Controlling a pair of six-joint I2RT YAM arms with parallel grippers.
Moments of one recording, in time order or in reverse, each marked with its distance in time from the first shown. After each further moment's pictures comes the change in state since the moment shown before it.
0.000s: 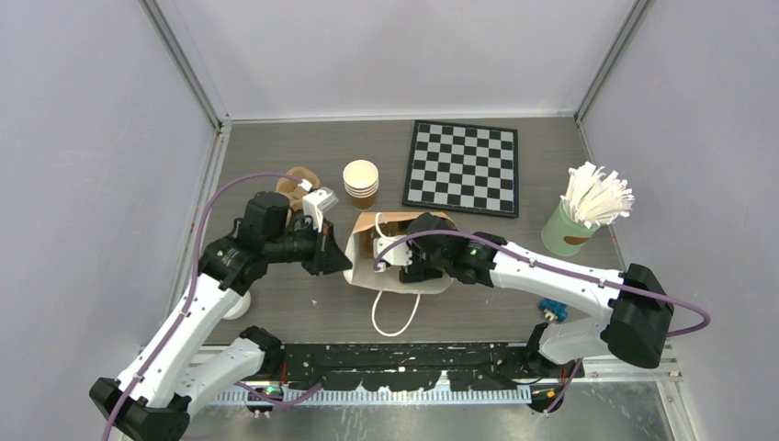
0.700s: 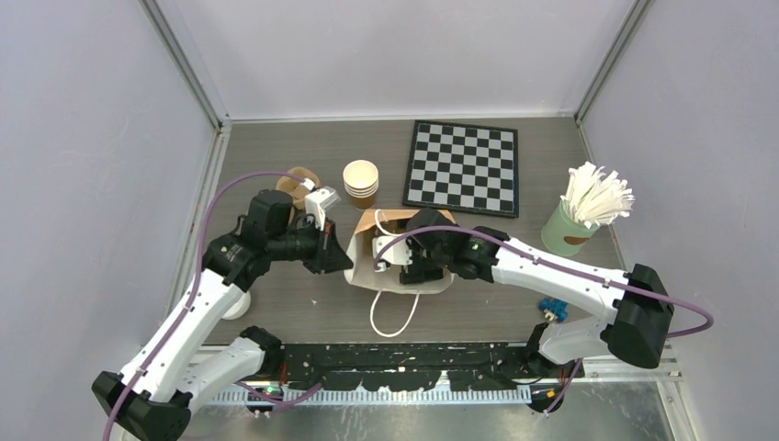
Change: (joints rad) left arm 0.000 0.027 0.002 -0.001 0.000 0.000; right arm 0.001 0.000 0.066 -0.099 -0.073 -0.003
